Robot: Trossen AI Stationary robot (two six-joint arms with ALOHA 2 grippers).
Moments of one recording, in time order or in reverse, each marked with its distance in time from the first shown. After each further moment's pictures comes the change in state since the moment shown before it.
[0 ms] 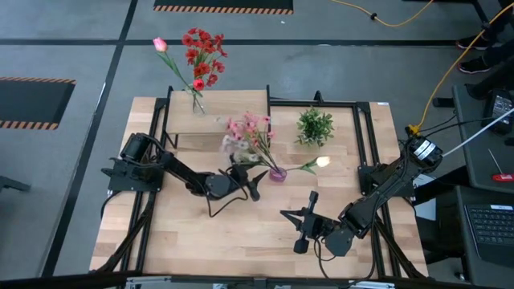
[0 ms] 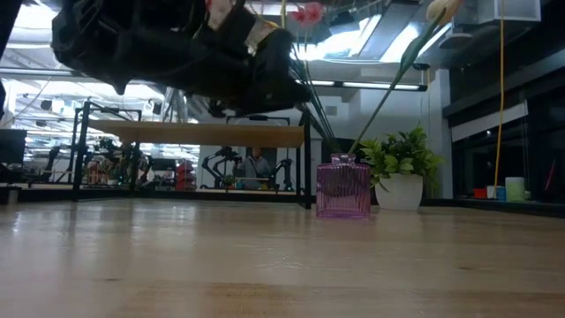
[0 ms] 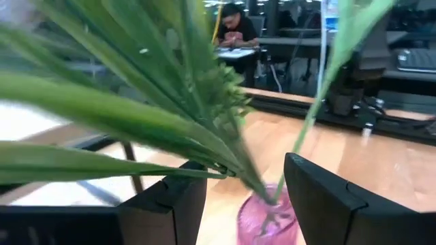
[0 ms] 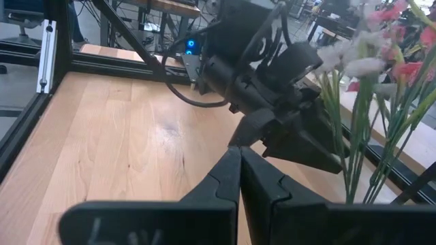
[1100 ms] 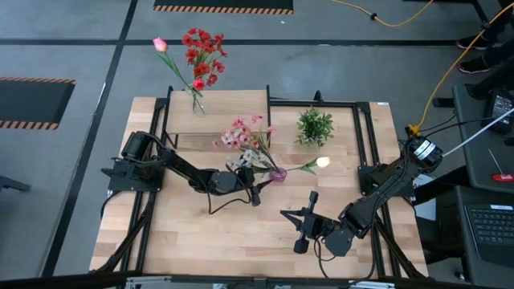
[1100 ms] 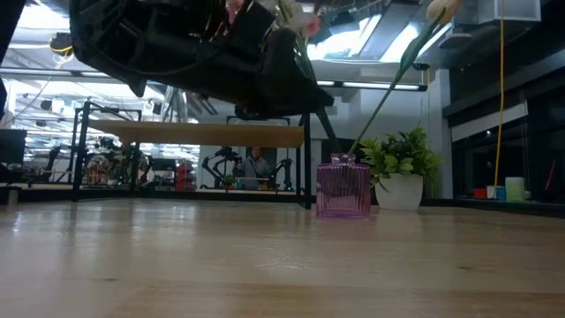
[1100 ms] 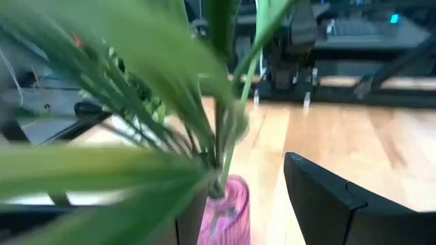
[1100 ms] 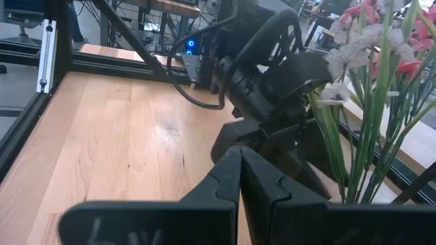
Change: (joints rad) left arm 0.046 0.000 0.046 -0.108 0.290 0.047; right arm 0.000 0.000 0.000 0.000 0.000 0.000
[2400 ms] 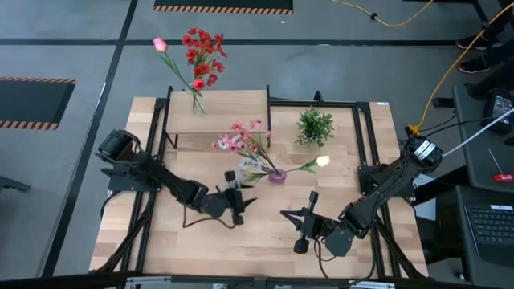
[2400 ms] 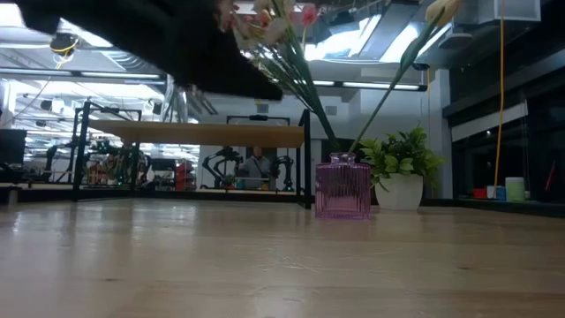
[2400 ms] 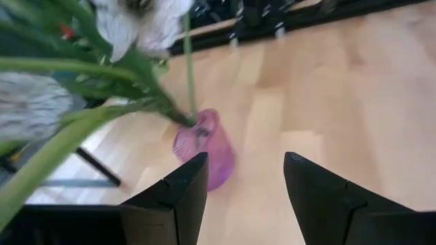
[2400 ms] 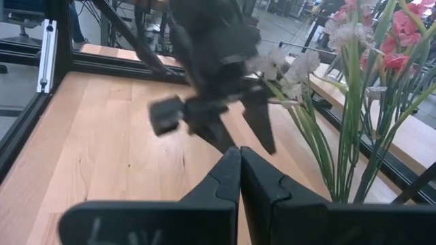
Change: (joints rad) left arm -0.228 -0.187 -0.001 -0.510 -0.204 0.005; right arm 0.000 0.000 0.000 -0.001 0.000 0.001
